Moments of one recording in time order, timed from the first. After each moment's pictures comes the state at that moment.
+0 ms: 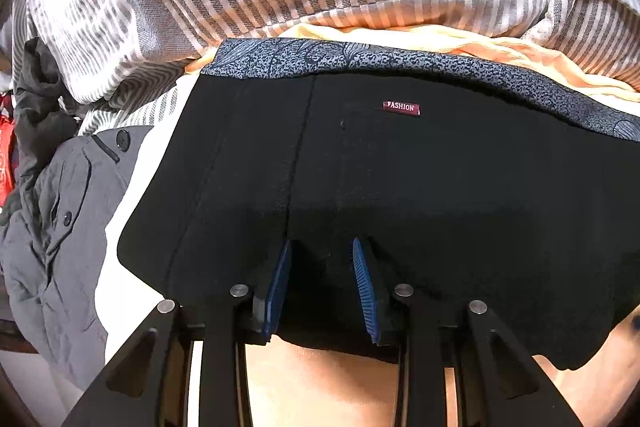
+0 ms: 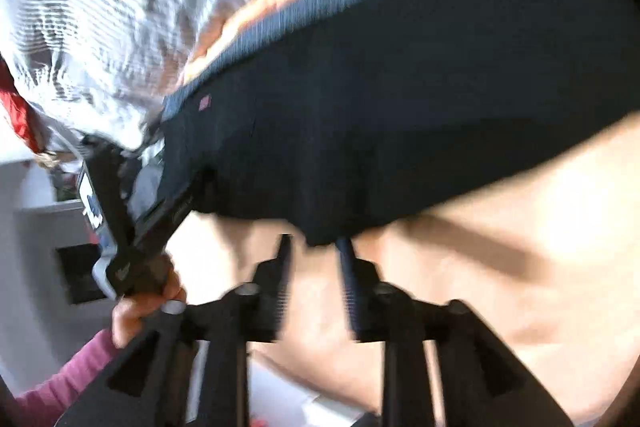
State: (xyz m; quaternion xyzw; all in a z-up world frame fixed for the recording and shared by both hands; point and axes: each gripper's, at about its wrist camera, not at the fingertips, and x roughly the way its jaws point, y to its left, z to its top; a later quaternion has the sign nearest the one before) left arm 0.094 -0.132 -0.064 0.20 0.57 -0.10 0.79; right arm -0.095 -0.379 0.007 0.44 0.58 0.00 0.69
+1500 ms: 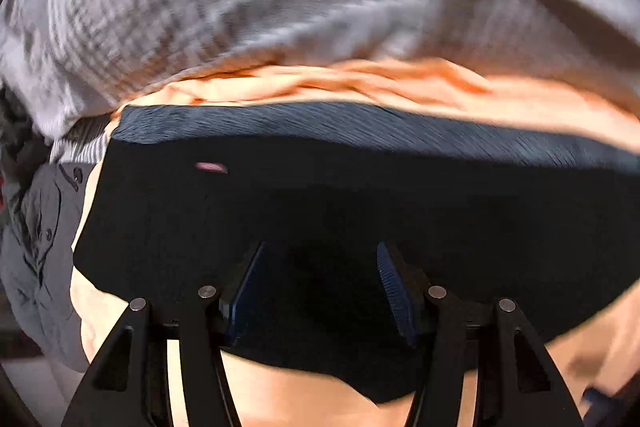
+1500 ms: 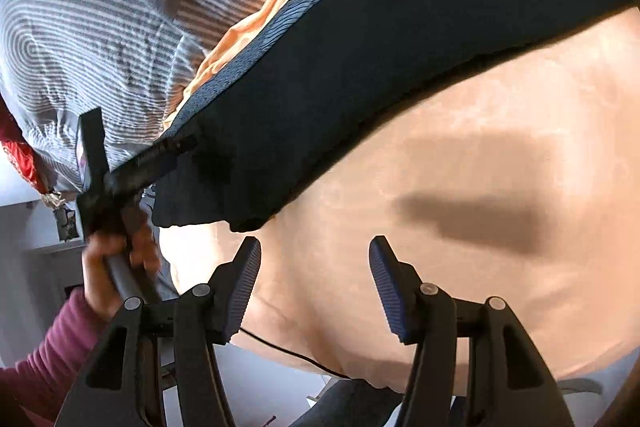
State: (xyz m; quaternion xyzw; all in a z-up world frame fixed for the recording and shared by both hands) left arm 0.048 -0.301 -0.021 0.22 0.60 -0.14 0.76; right arm -0.200 -0.485 0.022 0.49 0.56 -0.04 0.66
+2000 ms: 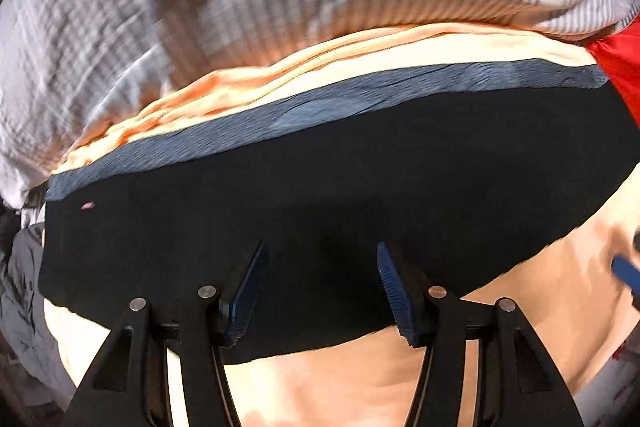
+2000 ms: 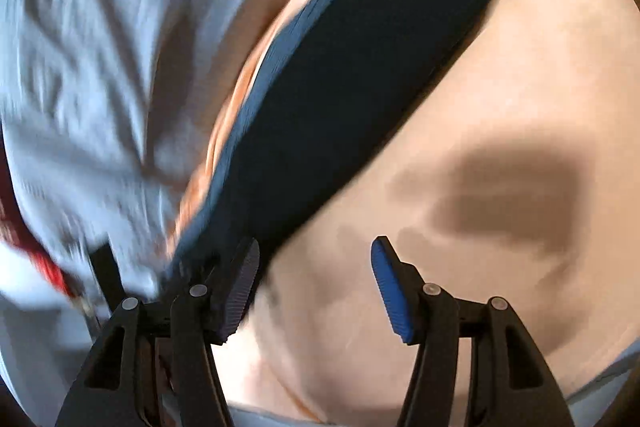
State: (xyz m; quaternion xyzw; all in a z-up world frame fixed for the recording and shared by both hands) left arm -0.042 -0.440 -0.019 0.26 0.58 -0.24 0.73; right arm -0.290 -0.627 0.015 0.59 0.41 -0.17 0.68
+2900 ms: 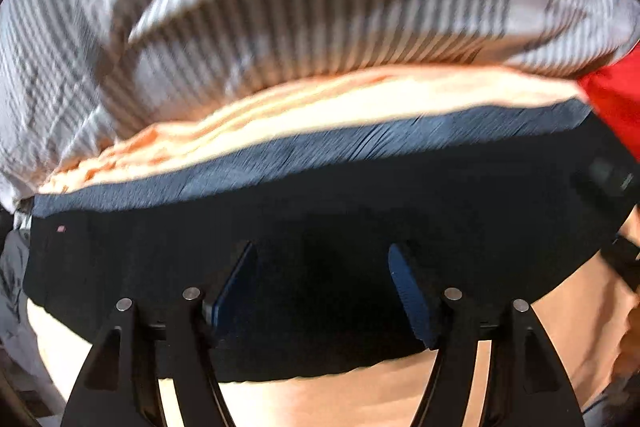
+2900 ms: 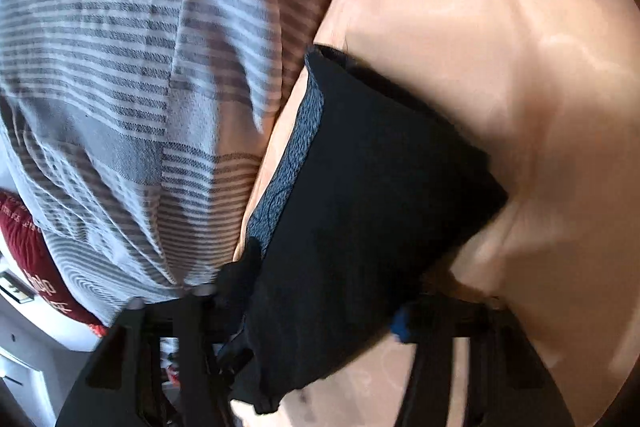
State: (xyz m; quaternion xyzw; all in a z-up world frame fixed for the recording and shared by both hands) left arm -0.045 -0.515 -0.018 0.22 0.56 -0.24 0.76; right arm -0.269 -0.757 -0.040 0.65 0.31 -0.14 0.68
